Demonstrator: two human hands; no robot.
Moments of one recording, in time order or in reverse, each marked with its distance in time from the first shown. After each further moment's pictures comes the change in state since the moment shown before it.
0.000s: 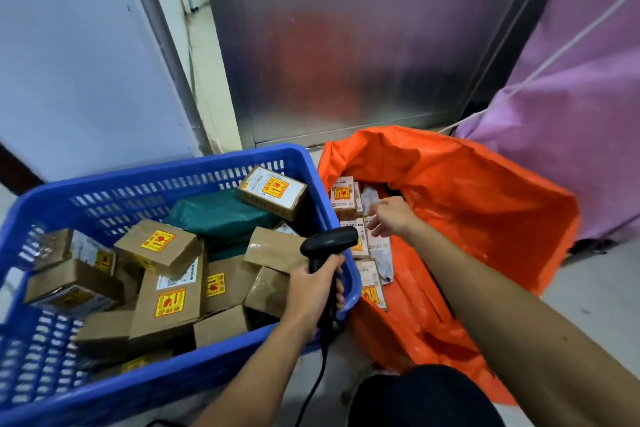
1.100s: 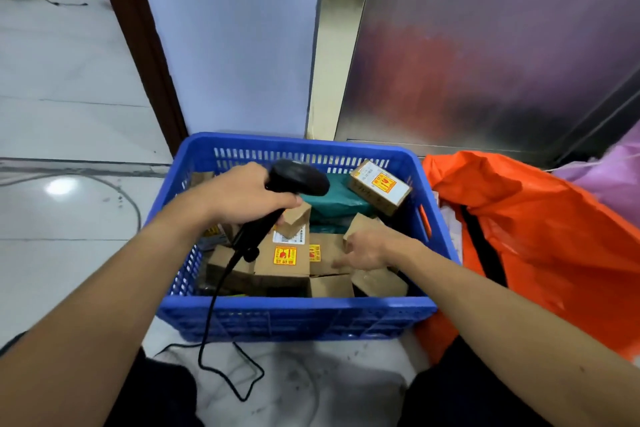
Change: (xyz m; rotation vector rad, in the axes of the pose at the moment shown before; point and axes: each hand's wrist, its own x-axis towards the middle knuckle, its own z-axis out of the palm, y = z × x) left_hand -0.098 0.167 -0.289 0.836 -0.061 0.184; right_hand -0.132 -0.119 0.210 -1.107 -0.487 -0.420
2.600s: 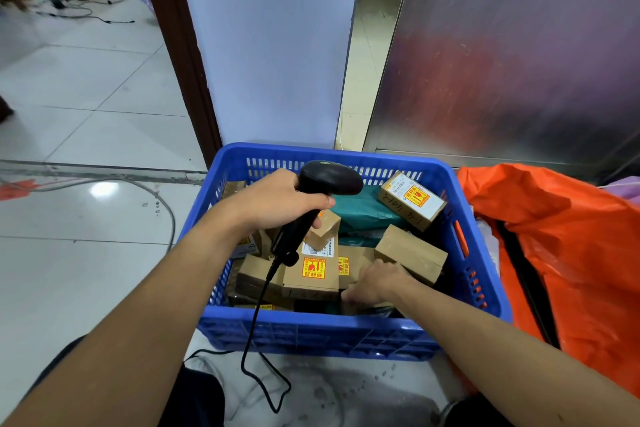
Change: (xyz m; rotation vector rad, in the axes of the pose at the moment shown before) left_hand 0.005 -0.001 -0.009 -0.191 0.030 -0.013; right_hand 0.019 -0.049 0.033 -0.121 -0.061 0.217
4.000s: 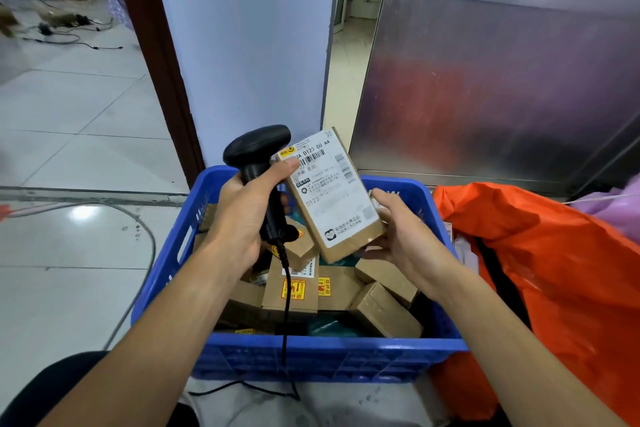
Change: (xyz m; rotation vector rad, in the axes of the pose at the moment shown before) left_hand -0.006 0.021 0.030 -0.918 0.507 0.120; right_hand -0.106 0.055 -0.086 1.535 0.230 -0.407
